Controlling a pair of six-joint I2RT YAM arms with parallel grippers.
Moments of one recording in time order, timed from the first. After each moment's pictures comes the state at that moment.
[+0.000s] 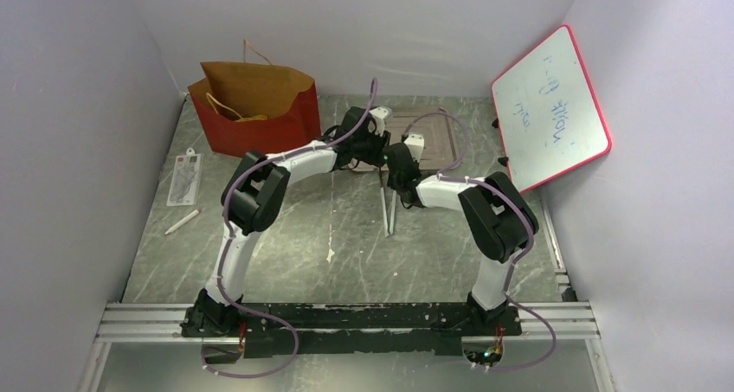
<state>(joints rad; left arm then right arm) -0.66 2.22 1.63 0.00 0.20 -0.18 0.55 1.84 0.96 0.12 0.44 0.51</state>
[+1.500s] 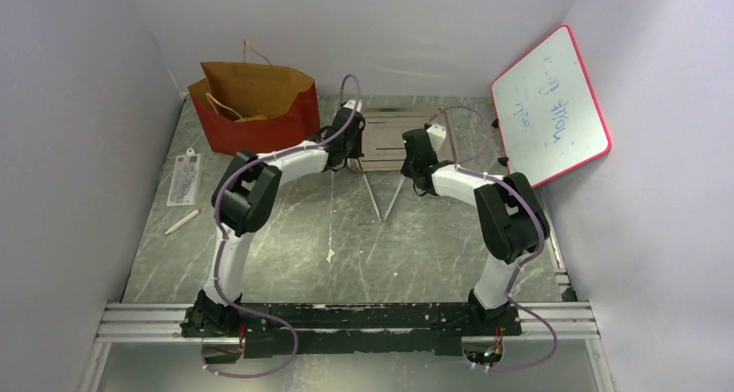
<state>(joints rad) -0.62 2.19 1.58 -0.05 -0.22 -0.36 0.43 1.79 1.01 0.02 0.40 0.59</state>
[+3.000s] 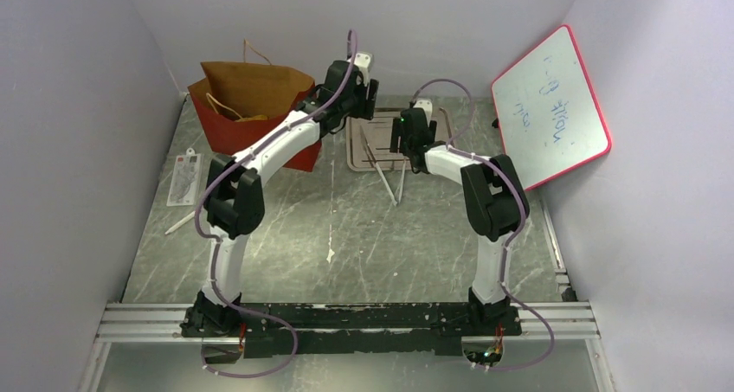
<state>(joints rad) -0.59 2.14 1.94 -0.25 -0.13 -0.15 0.37 2.02 1.29 0.08 0.33 0.27</state>
